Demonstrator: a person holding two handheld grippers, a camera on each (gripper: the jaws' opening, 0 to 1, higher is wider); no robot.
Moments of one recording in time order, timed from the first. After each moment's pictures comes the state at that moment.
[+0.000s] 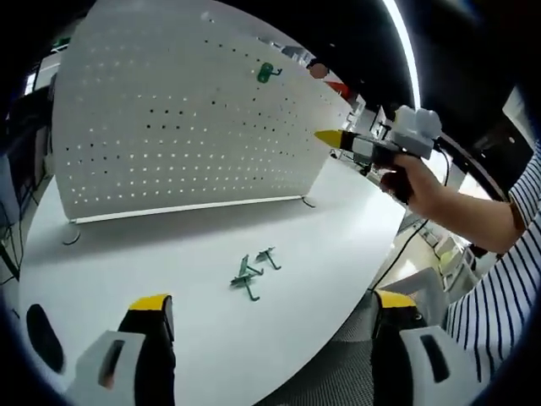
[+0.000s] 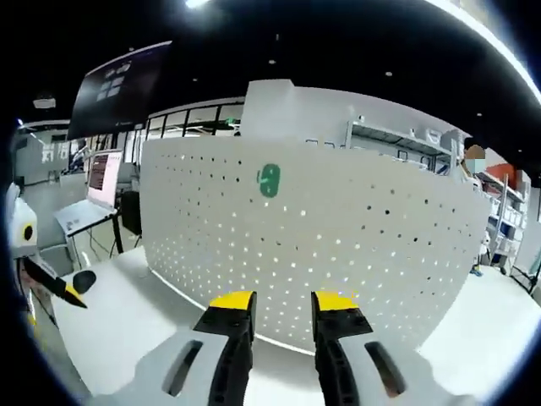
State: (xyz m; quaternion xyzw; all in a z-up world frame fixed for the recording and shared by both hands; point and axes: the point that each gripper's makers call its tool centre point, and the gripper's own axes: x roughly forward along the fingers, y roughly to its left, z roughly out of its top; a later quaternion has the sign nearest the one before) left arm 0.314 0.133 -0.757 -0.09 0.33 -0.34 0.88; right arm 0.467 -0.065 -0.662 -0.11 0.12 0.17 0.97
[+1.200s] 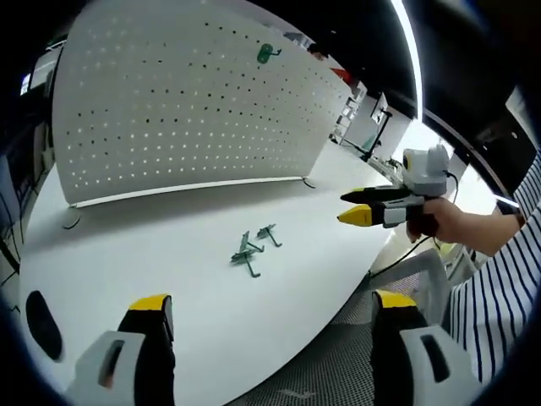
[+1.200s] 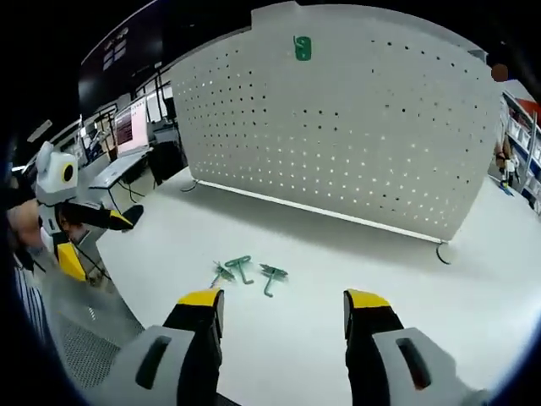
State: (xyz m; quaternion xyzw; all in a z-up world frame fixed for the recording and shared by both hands) left arm 0.296 0.140 -0.778 -0.07 0.36 -0.34 0.86; right arm 0.355 -0.071 -0.783 -0.04 0.33 0.22 0.92
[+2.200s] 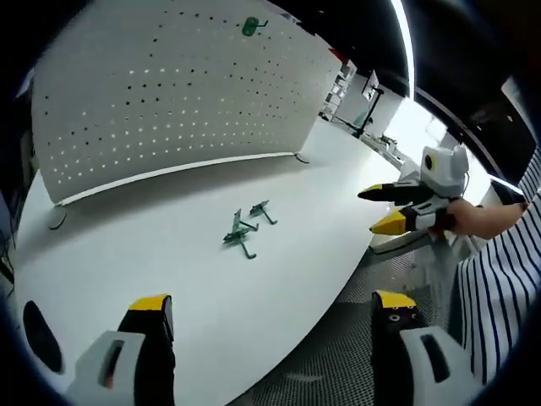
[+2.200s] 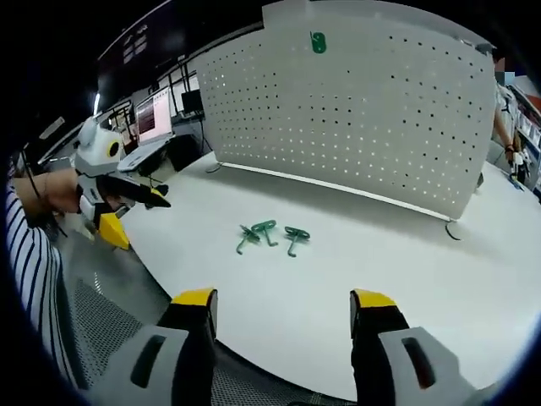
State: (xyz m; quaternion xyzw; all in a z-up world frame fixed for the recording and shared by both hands) left arm 0.293 0.128 -0.804 -0.02 0.40 -0.37 0.84; right arm 0.296 -0.067 -0.791 -0.05 0.33 0.27 0.90
